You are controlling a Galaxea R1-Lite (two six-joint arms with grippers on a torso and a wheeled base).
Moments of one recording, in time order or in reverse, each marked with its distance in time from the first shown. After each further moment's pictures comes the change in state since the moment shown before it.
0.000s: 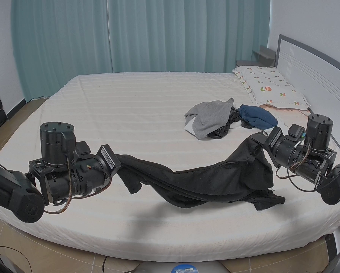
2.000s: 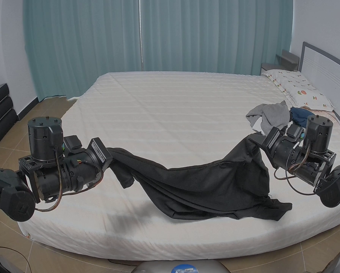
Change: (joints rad) left arm 0.010 -0.055 0.010 0.005 -0.003 0.003; right arm 0.023 -0.005 0.019 -0.024 -0.025 -0.007
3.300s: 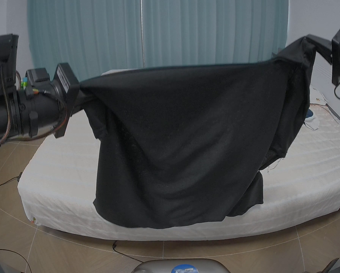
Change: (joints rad) left arm -0.027 -0.224 -0.543 0.640 0.032 0.064; right arm -0.095 -0.389 -0.619 0.612 -0.010 -0.019
